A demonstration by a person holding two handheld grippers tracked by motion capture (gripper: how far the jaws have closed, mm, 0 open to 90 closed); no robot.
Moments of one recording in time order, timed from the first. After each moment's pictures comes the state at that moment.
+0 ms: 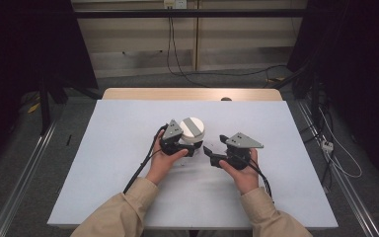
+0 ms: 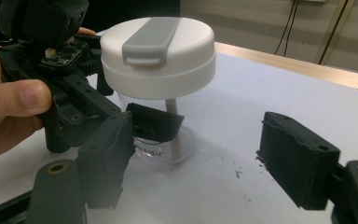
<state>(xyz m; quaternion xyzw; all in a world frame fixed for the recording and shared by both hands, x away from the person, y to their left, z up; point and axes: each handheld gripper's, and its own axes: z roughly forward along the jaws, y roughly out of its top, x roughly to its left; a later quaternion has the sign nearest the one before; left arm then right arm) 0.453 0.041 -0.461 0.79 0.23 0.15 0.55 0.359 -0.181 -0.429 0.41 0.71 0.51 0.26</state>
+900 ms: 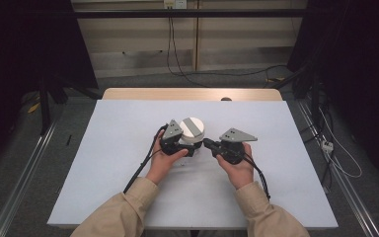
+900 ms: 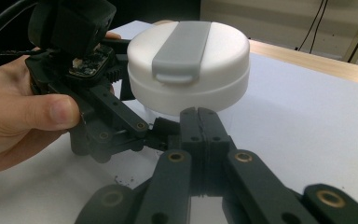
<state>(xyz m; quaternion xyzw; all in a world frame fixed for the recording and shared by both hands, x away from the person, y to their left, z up) 0.453 0.041 -0.461 0.79 0.23 0.15 0.55 0.369 -0.169 -0.419 0.40 0.73 0.50 0.22</state>
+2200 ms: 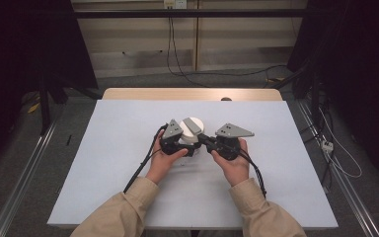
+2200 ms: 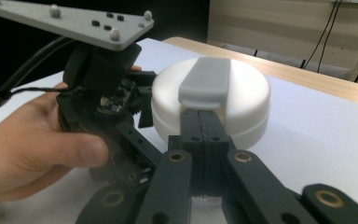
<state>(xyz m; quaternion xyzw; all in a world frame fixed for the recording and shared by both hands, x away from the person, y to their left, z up) 0.454 0.040 -0.461 0.79 0.24 0.14 0.55 0.373 -0.155 -0.402 0.38 0.73 0.53 0.22</state>
